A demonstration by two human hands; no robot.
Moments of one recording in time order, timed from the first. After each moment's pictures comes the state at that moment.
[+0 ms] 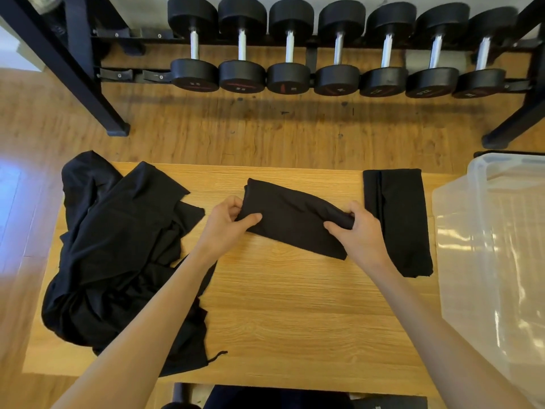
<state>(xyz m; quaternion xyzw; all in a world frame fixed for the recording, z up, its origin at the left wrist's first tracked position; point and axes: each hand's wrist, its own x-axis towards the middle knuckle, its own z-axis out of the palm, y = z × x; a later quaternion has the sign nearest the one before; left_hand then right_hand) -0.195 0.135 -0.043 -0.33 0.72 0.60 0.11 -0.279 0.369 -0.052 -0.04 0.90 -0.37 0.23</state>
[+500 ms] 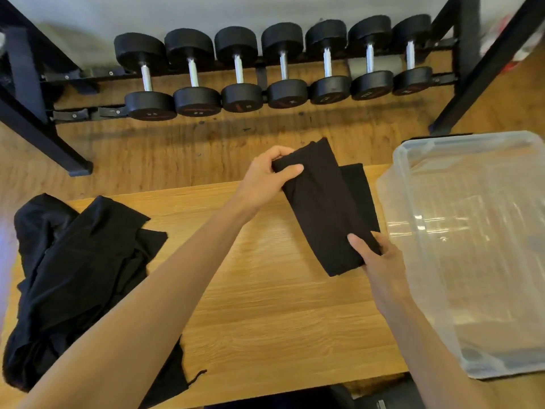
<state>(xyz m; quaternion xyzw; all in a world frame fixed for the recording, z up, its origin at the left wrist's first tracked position) -0.311 0.228 0.006 -0.14 0.72 0.67 0.11 -0.231 0.456 -0.024 0.25 0.74 -0.60 0.18</state>
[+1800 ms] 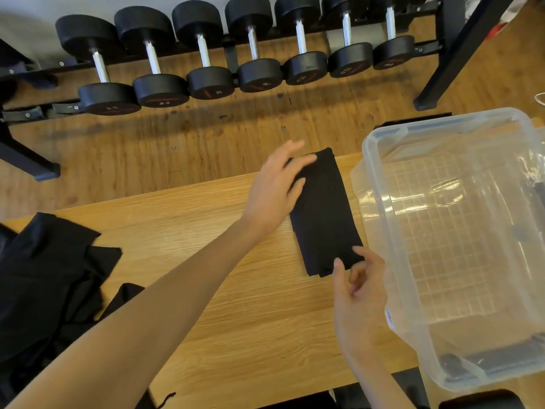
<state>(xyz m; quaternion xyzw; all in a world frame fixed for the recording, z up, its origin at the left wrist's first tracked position) -0.334 0.302 -0.056 0.10 0.94 0.34 -0.04 -0.193 0.464 -0.044 0.16 0.87 -0.46 -0.06</state>
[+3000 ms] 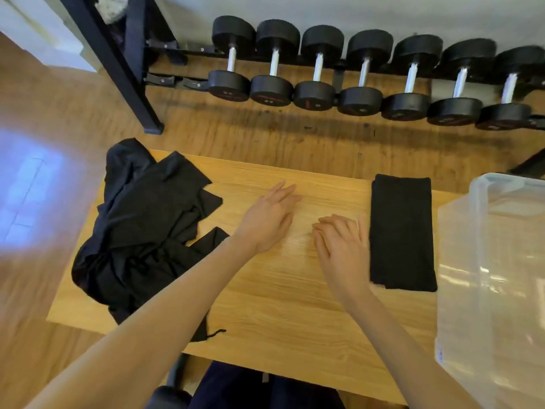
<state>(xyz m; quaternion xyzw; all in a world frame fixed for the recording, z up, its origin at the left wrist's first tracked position) -0.206 0.179 -0.038 -0.05 0.96 0.27 0.11 -0.224 0.361 -0.044 -0.28 0.94 -0.22 0.00</state>
